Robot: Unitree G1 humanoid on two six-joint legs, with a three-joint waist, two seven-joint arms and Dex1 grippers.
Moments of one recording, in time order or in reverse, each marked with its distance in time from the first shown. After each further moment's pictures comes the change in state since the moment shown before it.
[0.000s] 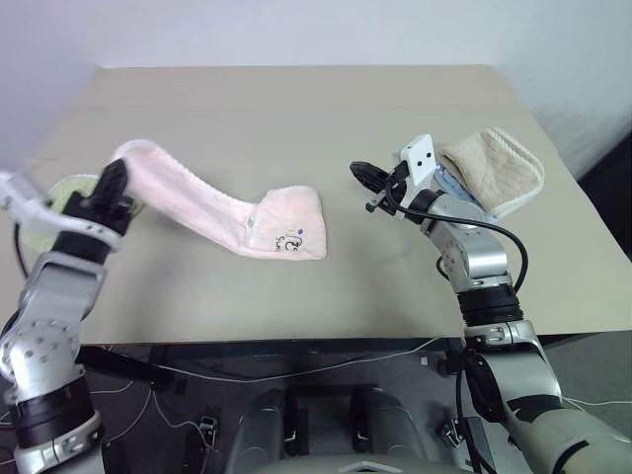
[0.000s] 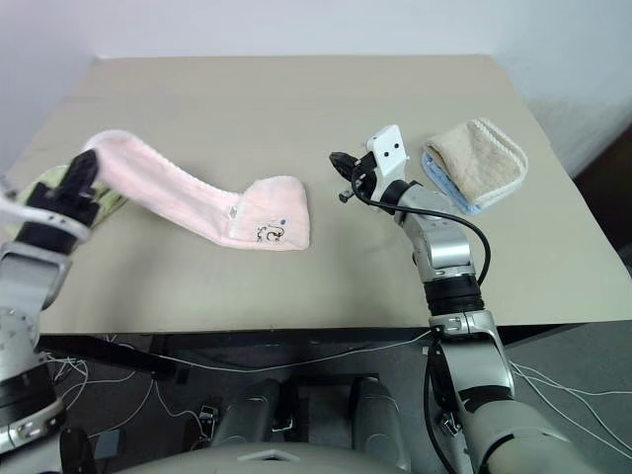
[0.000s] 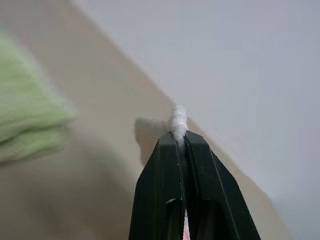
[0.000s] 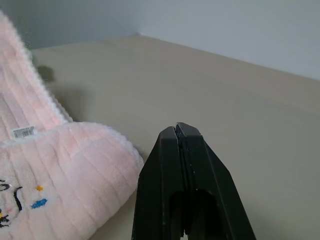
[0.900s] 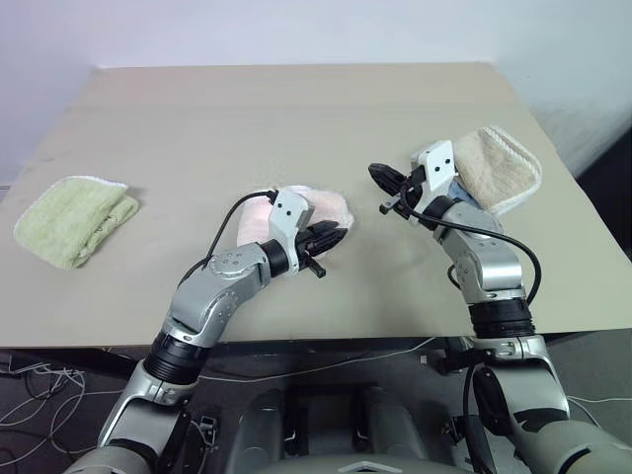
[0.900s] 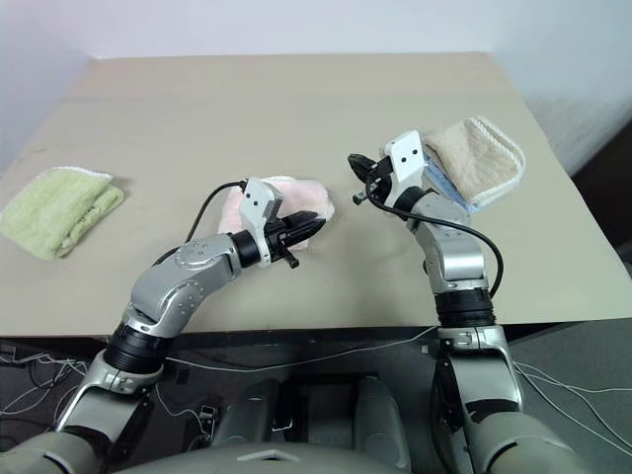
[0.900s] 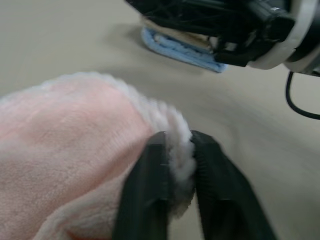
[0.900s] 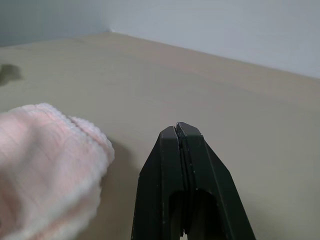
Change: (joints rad) left arm -0.238 -0.182 -0.747 0.095 0.738 0.098 -0.425; right arm 0.079 -0.022 -0.042 -0.098 0.000 0.034 -0.064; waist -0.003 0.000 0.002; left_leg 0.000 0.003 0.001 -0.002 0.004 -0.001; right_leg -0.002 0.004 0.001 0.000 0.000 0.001
